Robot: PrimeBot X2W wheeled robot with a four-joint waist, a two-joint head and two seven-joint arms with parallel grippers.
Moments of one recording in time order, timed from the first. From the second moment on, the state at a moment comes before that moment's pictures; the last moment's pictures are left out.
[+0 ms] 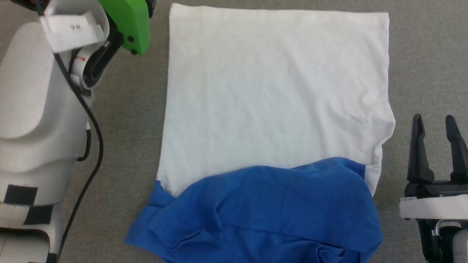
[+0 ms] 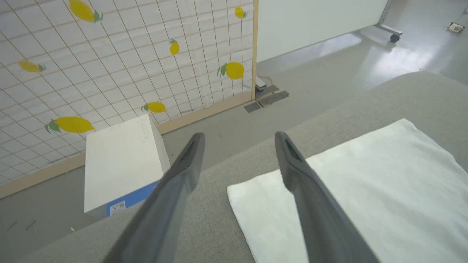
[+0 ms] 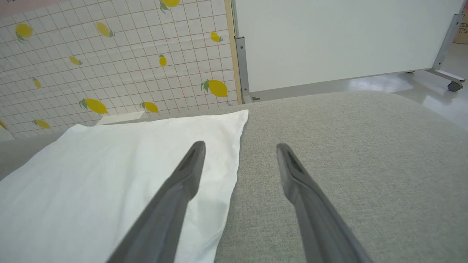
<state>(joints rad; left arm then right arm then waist) -1.02 0.38 -0.39 0.20 -0.51 -0.12 0.44 -0.04 -0.05 -0.16 -0.16 0.22 0.13 -0.18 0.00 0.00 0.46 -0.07</state>
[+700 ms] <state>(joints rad) -1.06 0.46 -0.39 0.41 -0.54 -0.04 0.64 -0.08 -0.05 -0.13 -0.18 0.22 0.13 -0.21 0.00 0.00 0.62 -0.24</state>
